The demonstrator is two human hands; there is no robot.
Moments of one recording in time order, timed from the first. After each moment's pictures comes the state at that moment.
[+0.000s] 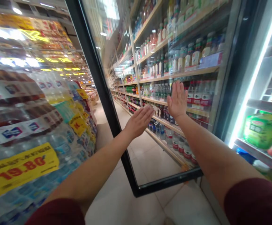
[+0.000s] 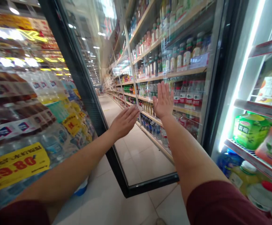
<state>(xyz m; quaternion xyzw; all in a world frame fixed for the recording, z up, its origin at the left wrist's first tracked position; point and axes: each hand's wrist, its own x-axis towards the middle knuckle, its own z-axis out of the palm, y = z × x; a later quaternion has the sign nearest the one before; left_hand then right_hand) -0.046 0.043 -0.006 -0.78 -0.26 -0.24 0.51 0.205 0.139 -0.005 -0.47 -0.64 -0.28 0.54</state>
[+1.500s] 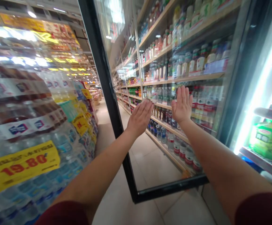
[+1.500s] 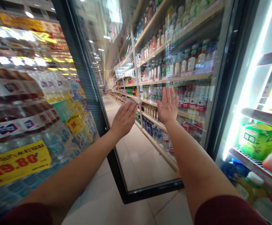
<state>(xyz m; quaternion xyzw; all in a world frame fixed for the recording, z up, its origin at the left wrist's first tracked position) -0.038 0.043 -0.006 -0.75 -0.33 -0.29 0.50 0.207 0.141 -0.008 -0.46 -0.64 -0.30 0.54</state>
